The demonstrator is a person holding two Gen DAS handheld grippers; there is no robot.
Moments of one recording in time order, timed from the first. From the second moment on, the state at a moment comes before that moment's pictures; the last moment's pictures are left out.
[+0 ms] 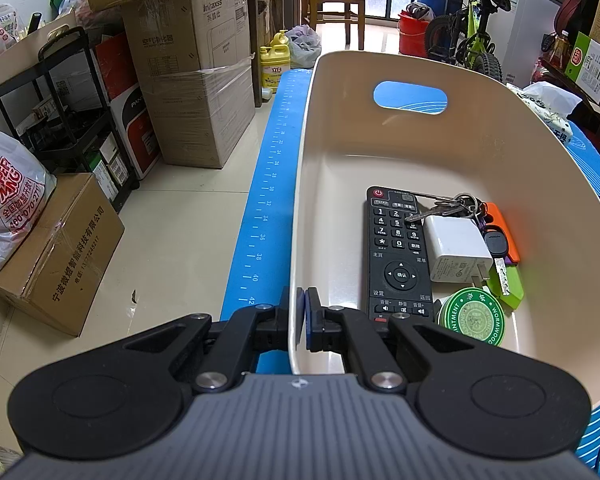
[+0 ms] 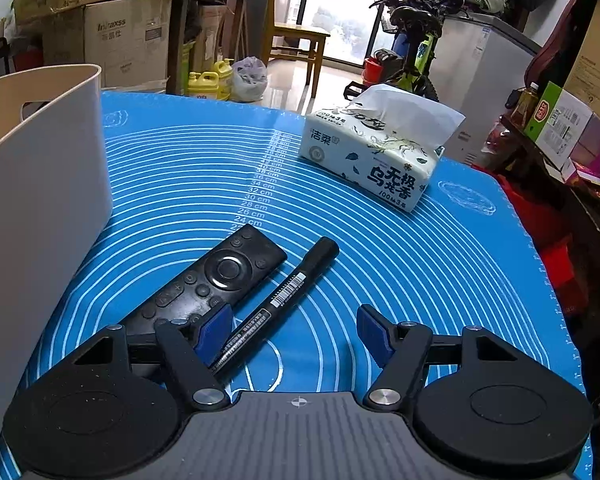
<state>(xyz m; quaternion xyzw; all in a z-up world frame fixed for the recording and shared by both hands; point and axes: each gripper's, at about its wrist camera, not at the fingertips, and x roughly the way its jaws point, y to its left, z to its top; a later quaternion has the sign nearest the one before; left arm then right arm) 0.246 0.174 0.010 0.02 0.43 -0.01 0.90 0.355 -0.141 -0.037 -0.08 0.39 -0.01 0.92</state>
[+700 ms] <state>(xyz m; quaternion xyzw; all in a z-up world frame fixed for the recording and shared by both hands) 0.245 0.173 0.010 0.02 0.43 -0.01 0.90 0.356 -0.144 -0.034 -0.03 0.39 -0.02 0.92</state>
